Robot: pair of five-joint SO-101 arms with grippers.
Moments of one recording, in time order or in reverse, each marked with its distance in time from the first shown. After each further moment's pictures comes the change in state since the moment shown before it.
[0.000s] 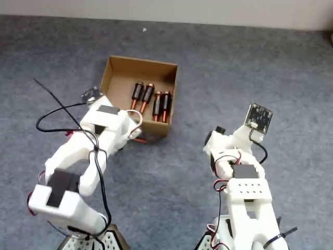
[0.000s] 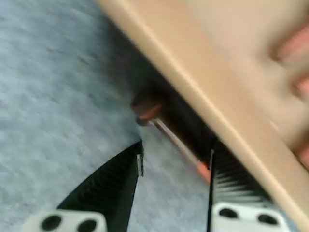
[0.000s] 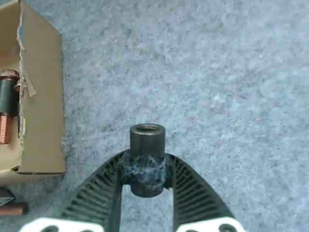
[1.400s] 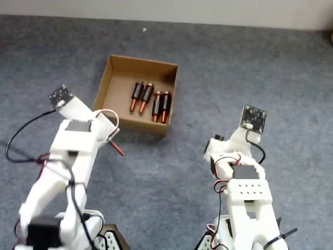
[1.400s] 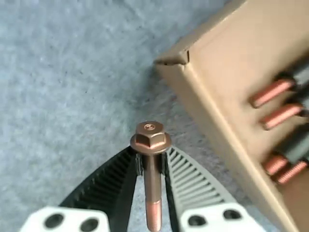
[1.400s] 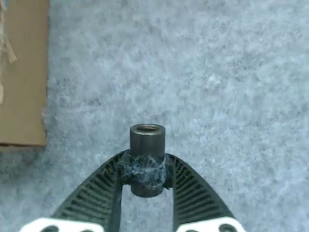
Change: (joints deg) left arm -5.8 -27.4 16.2 -6.7 -4.4; right arm 0.0 -1.1 0.0 6.9 5.5
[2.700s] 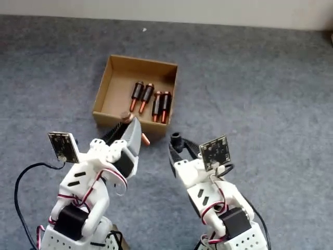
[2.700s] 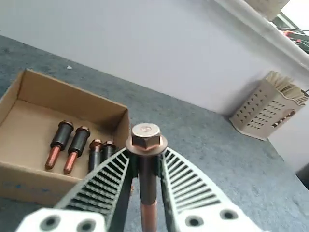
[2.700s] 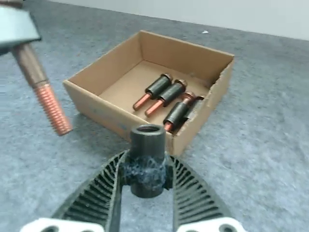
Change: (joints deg) left arm 21.6 -83.3 33.7 -8.7 -17.8; right arm -25.7 -54.8 19.1 3.2 15.2
